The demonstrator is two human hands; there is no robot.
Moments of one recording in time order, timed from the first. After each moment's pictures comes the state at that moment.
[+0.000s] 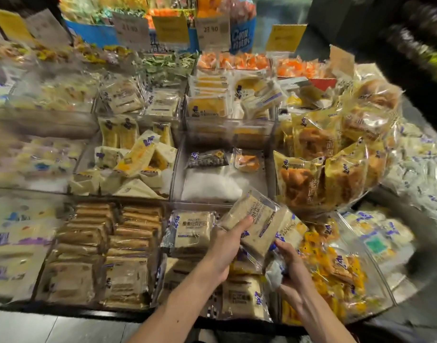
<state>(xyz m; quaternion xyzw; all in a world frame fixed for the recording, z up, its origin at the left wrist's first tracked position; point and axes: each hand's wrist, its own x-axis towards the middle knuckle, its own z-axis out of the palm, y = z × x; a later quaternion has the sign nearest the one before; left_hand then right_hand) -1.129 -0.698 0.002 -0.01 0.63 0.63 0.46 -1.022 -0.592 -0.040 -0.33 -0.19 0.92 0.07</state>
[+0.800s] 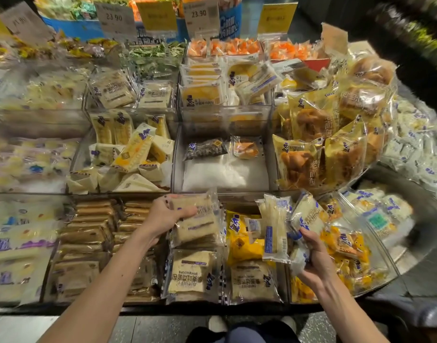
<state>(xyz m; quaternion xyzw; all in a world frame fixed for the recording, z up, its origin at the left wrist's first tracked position) -1.252 -0.792 -0.033 0.05 0.79 0.51 0.34 -0.997 -0.579 -0.059 -0.31 -0.13 0.93 0.16</state>
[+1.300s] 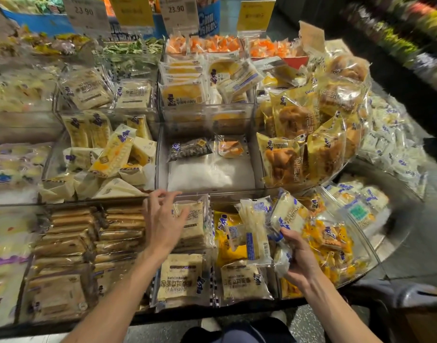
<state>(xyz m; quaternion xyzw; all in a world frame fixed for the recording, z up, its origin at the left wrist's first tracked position) -1.224 -0.768 -0.067 0.26 0.90 0.34 -0.01 -0.998 -0.589 -0.056 -0.31 -0.18 0.92 0.14</state>
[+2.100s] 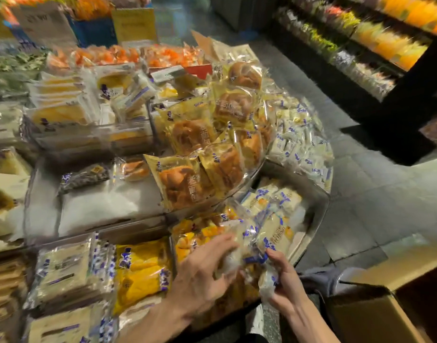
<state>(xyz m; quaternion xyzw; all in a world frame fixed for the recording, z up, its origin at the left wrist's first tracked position) -1.022 -0.577 -0.029 0.59 0.68 0.42 0.08 -0.867 -0.454 -0.067 -0.35 -0.10 0.91 0.19</state>
